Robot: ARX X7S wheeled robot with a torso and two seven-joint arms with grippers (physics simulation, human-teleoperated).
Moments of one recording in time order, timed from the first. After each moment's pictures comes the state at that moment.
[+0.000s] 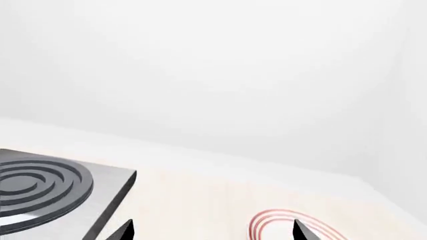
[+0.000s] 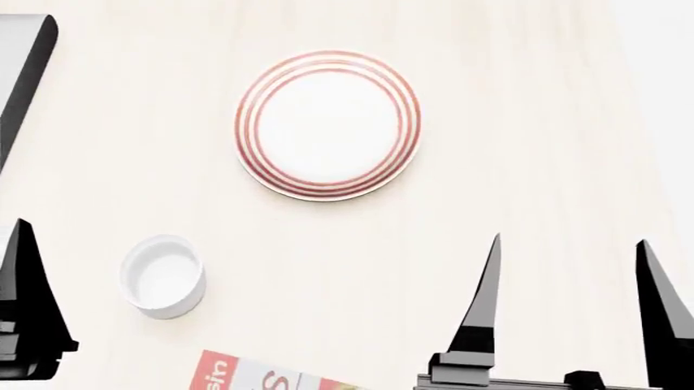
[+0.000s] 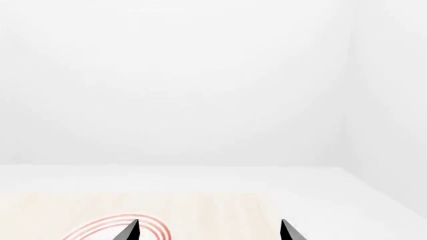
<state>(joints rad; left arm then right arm) -0.05 -0.32 0.04 0.58 -0.46 -0.11 -0.25 0.01 0.37 -0.06 -0.69 0.26 0.15 0.31</state>
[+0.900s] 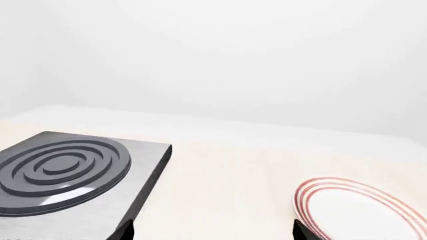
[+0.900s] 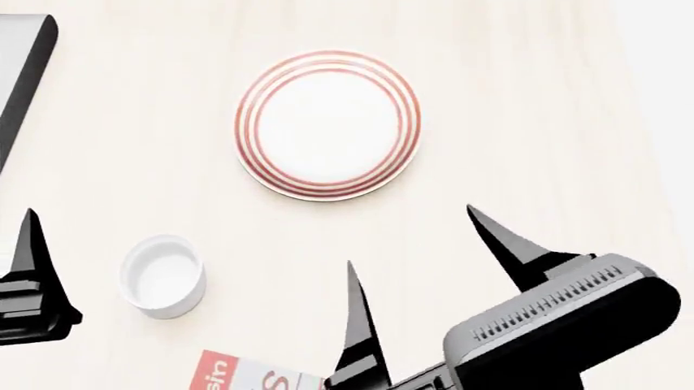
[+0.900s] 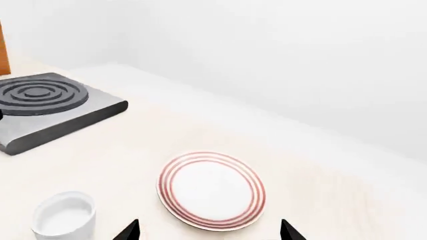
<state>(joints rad) -0.16 -0.37 0.05 0.52 -0.44 -0.30 -0.36 0.34 0.62 -0.15 -0.89 0.60 0.78 0.17</state>
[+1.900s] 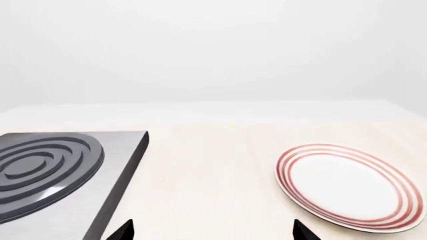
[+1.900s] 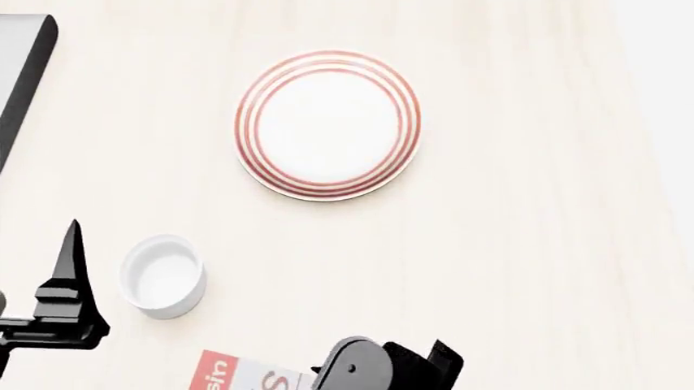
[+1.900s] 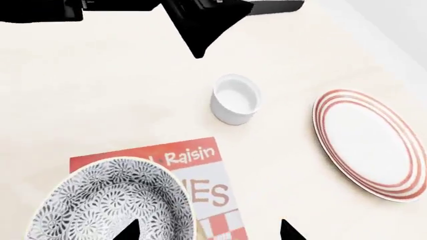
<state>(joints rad) -0.21 -0.43 0.12 0.48 -0.44 -0.37 -0.31 0.86 0.74 -0.48 -1.02 1.29 1.37 0.33</state>
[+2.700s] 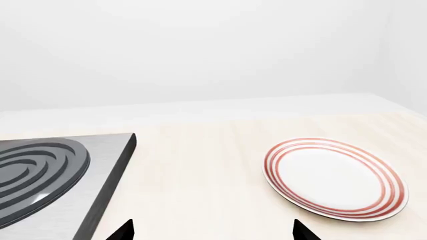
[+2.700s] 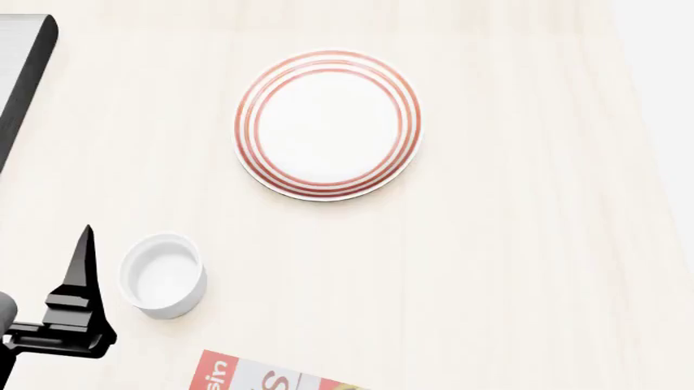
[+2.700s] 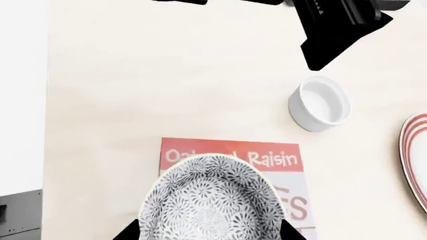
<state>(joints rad) -0.22 -0.46 0.14 0.49 -0.44 -0.37 -0.28 1.12 0.58 -0.80 -0.94 1.77 1.45 0.76</state>
